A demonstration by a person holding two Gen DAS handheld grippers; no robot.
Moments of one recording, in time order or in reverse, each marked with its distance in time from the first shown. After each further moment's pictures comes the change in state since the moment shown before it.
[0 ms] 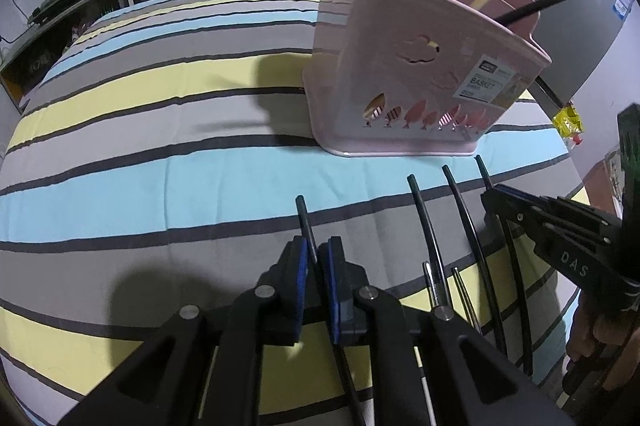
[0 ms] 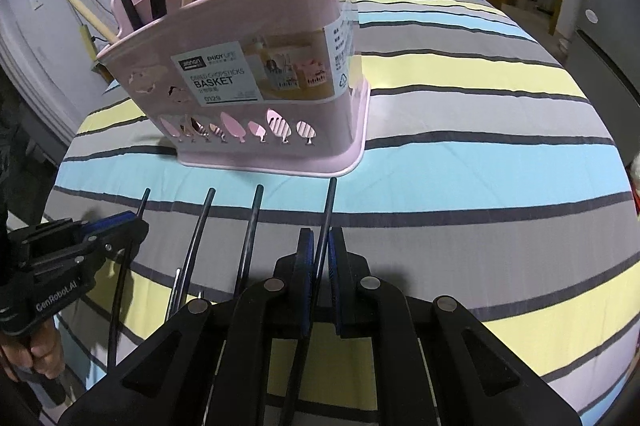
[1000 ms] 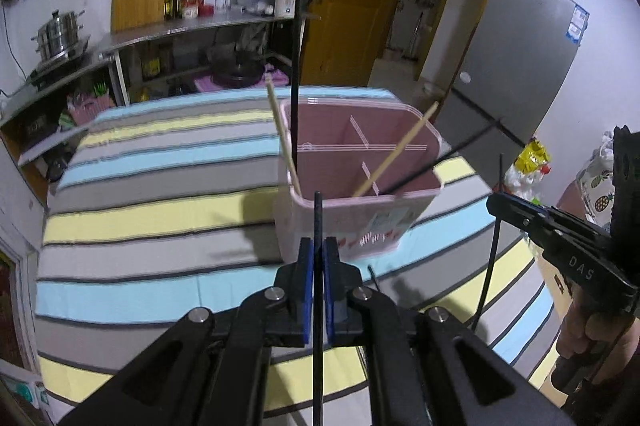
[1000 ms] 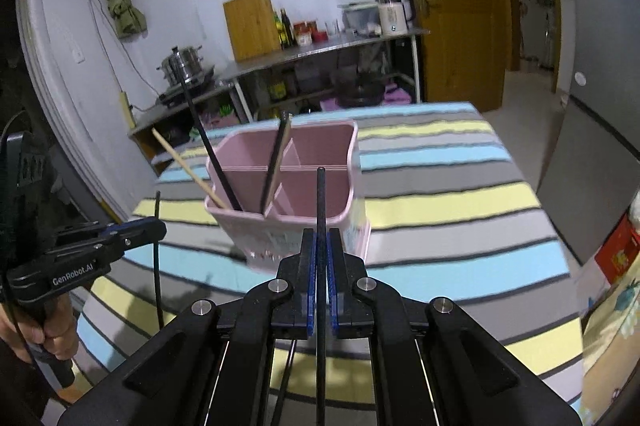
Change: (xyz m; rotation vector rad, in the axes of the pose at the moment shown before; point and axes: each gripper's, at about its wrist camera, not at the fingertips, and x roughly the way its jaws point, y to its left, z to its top) left arm -0.111 -0.013 0.057 0.067 -0.240 -0.068; right arm -0.128 0.004 0.039 -0.014 -0.331 0.070
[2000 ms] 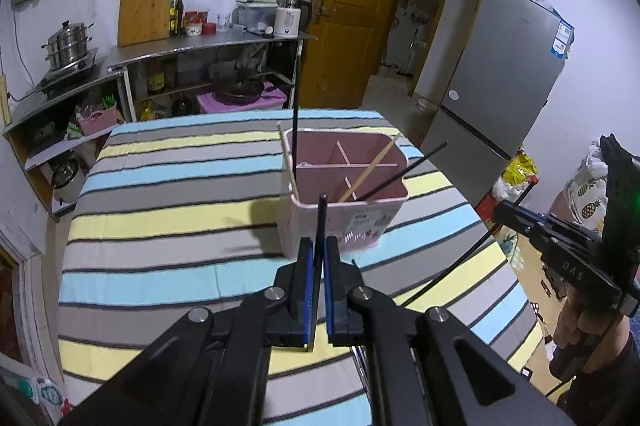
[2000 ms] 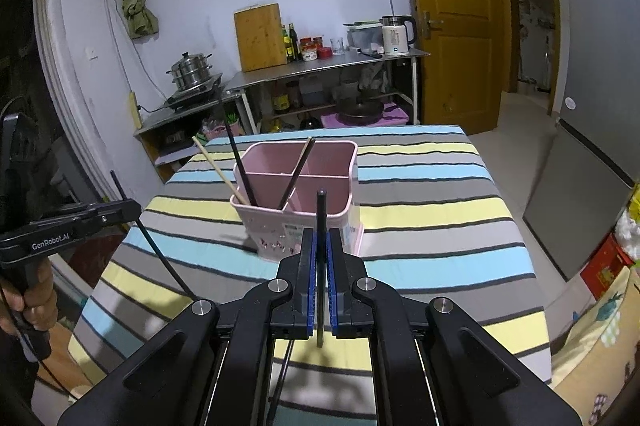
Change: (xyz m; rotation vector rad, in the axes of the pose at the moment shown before) left arm -0.060 0.002 -0.007 -0.014 -0.037 -0.012; right arm -0.055 0.013 -0.011 -0.056 -0.032 -0.014
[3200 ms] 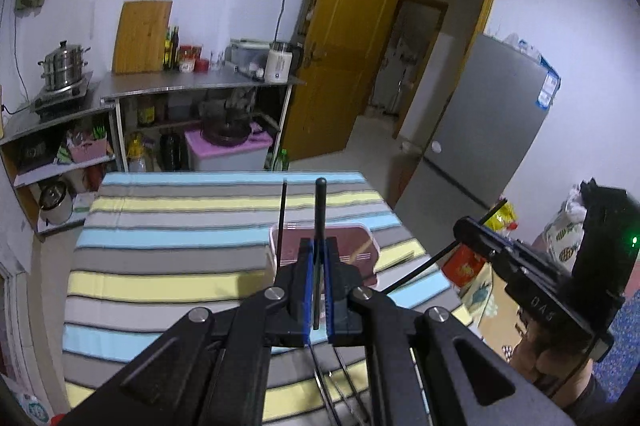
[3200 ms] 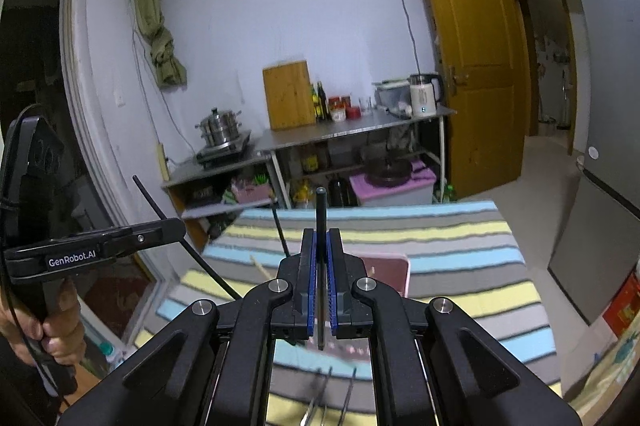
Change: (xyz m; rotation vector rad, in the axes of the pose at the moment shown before) left arm -0.039 0.005 0.078 -0.041 -0.157 -0.077; right arm -0.011 0.035 0.079 -0.006 -0.211 0.091
